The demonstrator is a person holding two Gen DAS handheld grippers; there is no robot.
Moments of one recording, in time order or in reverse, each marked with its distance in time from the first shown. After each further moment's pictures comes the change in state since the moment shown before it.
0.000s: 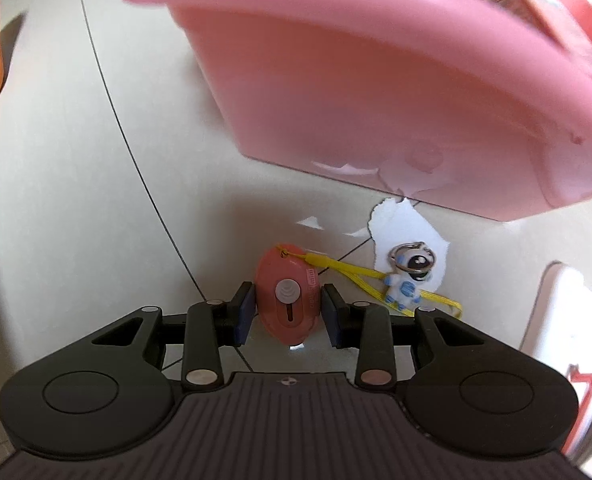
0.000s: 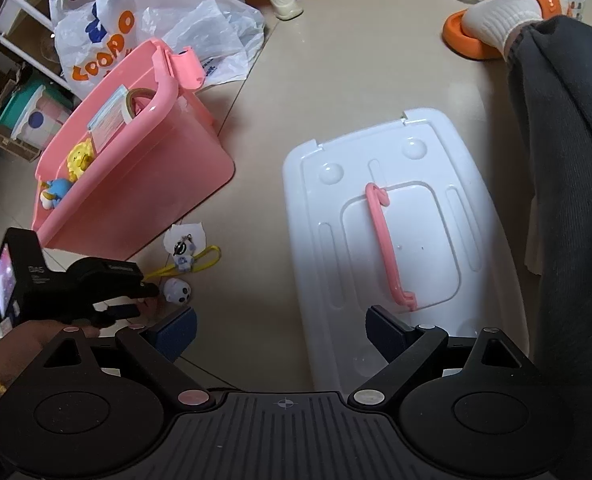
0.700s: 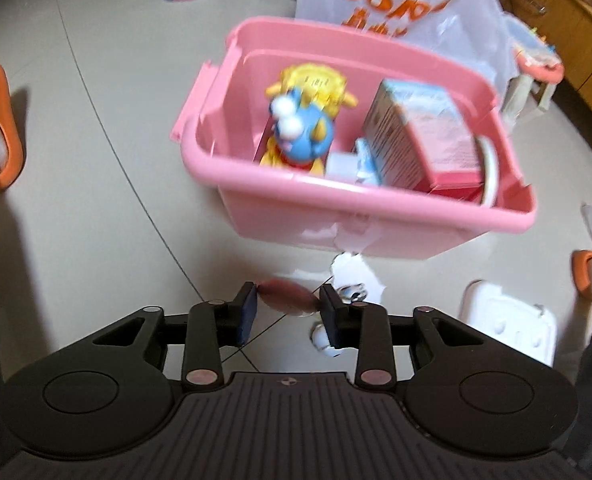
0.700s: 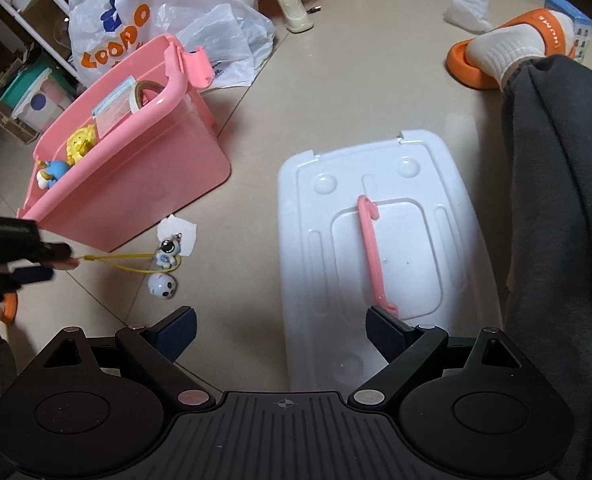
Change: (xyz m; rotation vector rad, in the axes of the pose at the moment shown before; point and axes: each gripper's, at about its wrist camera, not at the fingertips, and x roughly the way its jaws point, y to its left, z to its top) left arm -0.088 0.011 0.076 0.053 -0.158 -0.091; right arm -0.008 0.003 -0.009 -0.087 -0.046 -0.051
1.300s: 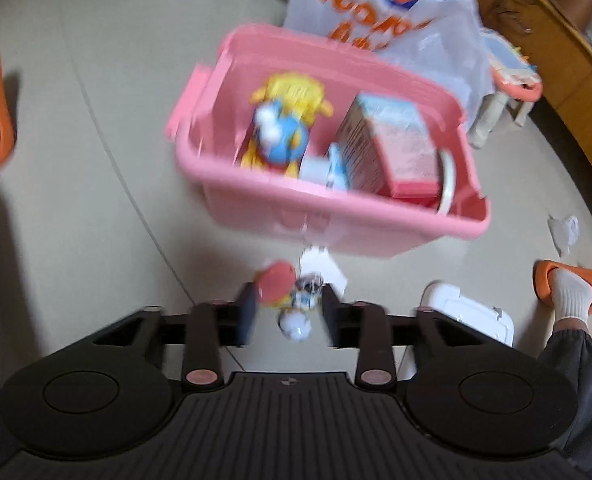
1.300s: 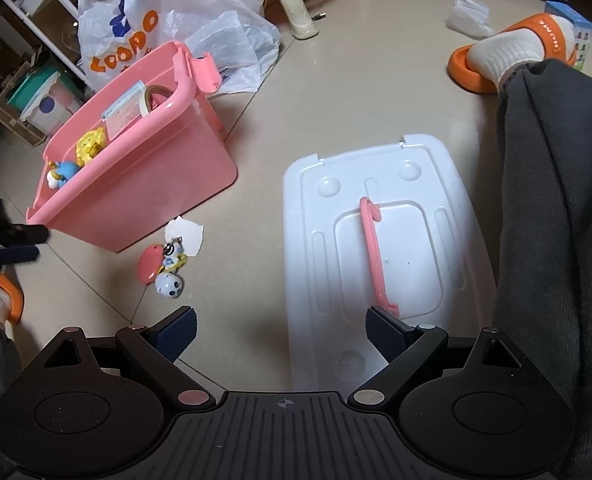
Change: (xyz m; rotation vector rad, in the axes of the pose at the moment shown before) left arm -0.010 0.004 0.002 -0.086 0.042 -0.083; right arm -0.006 0.000 -0.005 -0.017 -0.016 0.021
